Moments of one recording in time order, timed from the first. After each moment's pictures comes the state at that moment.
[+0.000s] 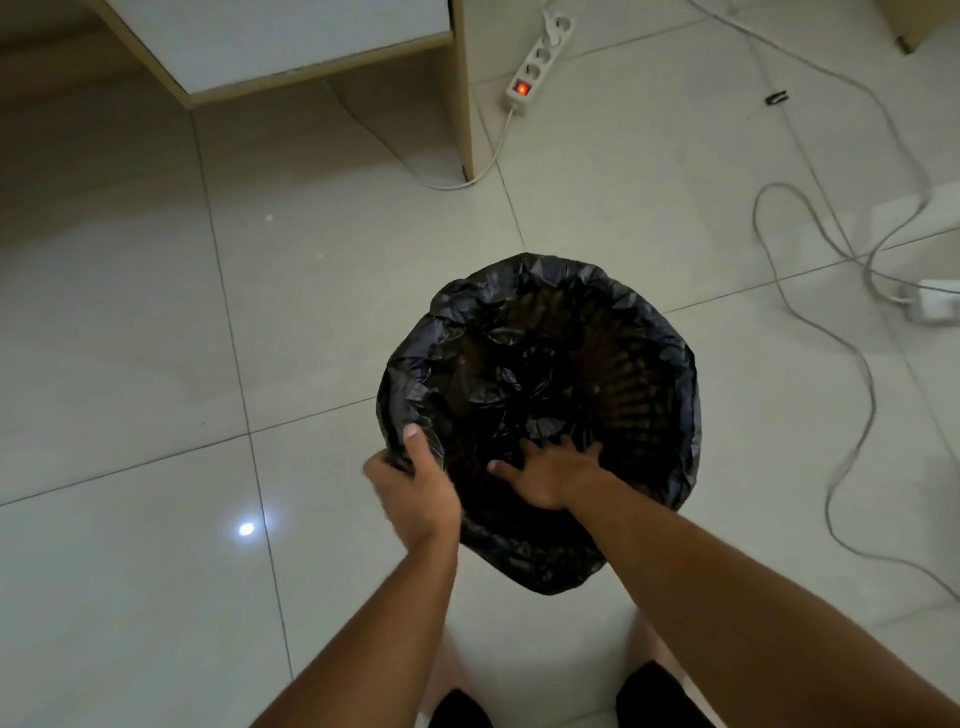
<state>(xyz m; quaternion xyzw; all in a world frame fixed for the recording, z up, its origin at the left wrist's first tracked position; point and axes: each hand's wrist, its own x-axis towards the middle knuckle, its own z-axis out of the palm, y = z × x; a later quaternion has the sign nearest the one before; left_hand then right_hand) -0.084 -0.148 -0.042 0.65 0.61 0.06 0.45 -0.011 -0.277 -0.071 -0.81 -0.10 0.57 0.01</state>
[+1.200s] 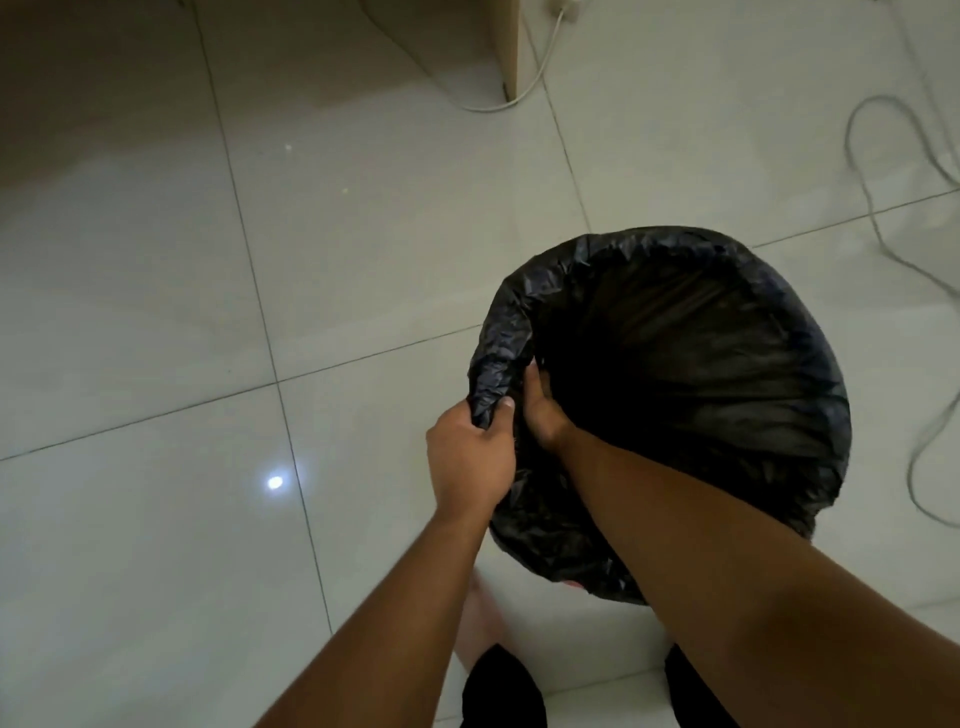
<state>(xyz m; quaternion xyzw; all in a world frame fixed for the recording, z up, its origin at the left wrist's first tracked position) -0.104 -0.124 -0.056 0.78 0.41 -0.08 0.46 -0.041 -0.210 -0.165 -0.76 0.20 0.45 0.42</state>
